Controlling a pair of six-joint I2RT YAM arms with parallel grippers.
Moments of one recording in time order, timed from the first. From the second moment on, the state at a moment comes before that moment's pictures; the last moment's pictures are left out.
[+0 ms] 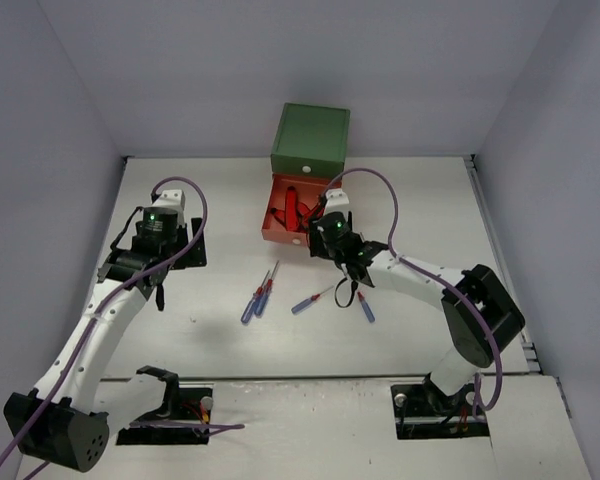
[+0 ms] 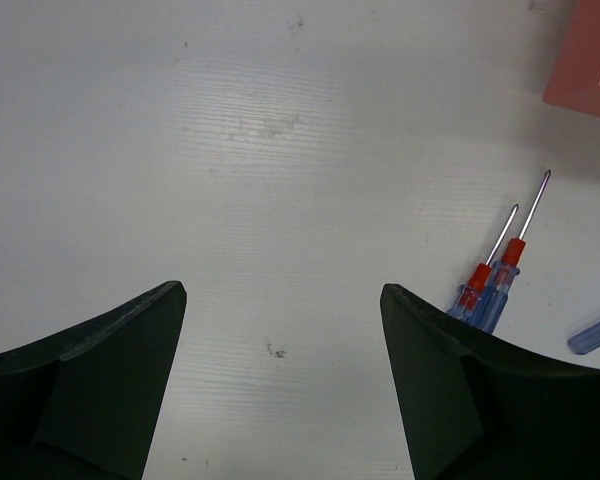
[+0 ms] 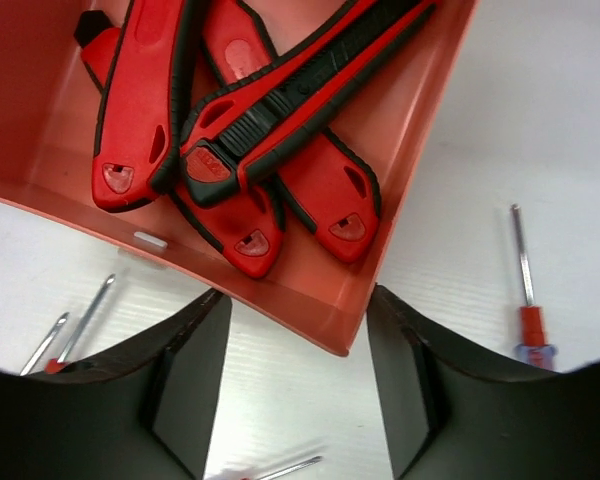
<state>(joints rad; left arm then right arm) -0.25 1.04 1.03 -0.75 -0.21 -0.23 0.69 1.61 0.96 0.05 0.39 0.31</state>
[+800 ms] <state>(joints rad) -0.25 1.07 1.03 -0.72 -0.13 -0.29 0.58 1.73 1.24 0.07 0.38 0.23</state>
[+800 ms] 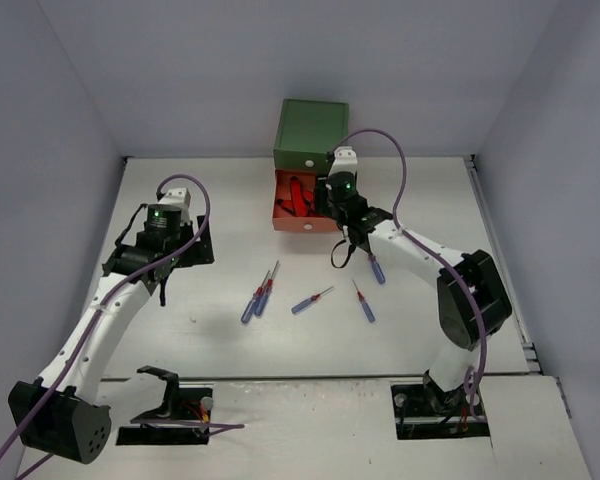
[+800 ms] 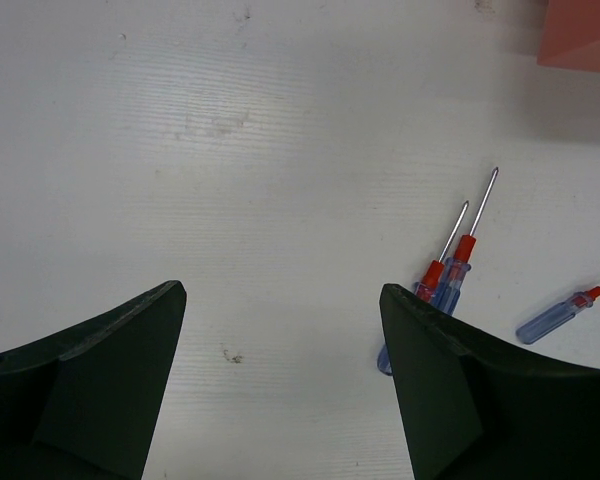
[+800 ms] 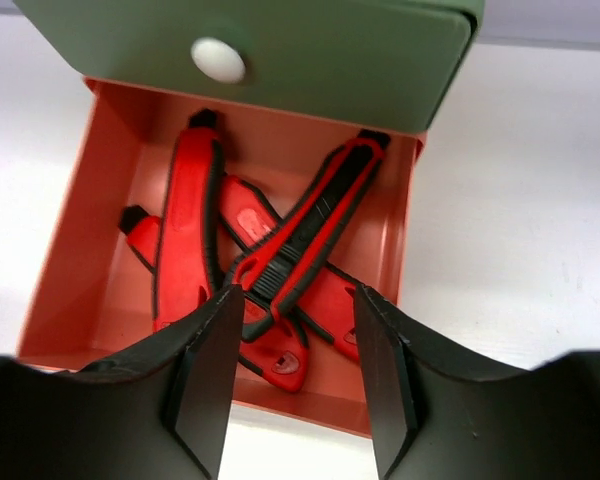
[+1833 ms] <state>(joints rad) -0.25 1.02 1.08 -0.79 -0.13 -0.31 0.73 1.85 1.13 0.10 0.45 0.48</state>
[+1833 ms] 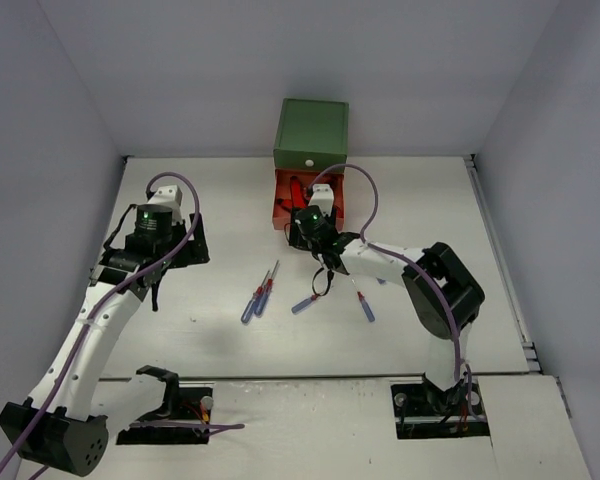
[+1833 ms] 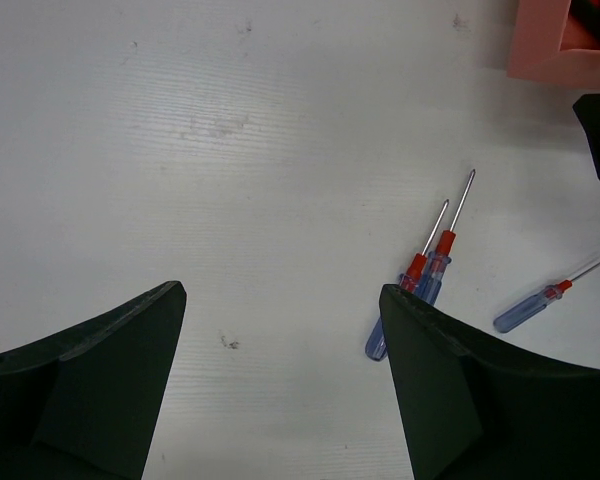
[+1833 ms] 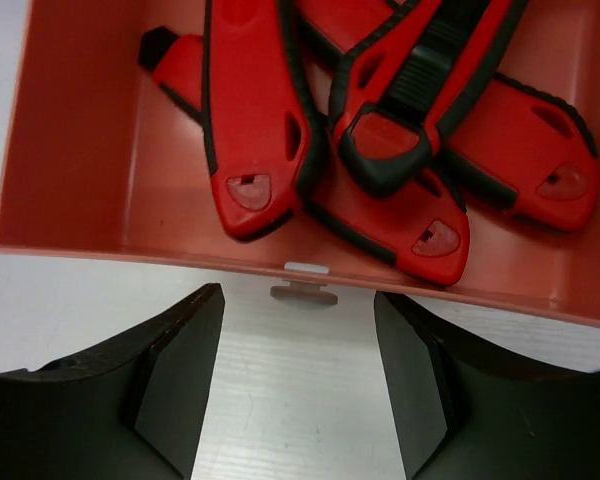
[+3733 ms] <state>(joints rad) -0.25 0.96 1.03 -0.82 -0.13 -0.34 0.57 2.30 1.66 0.37 0.51 0.23</state>
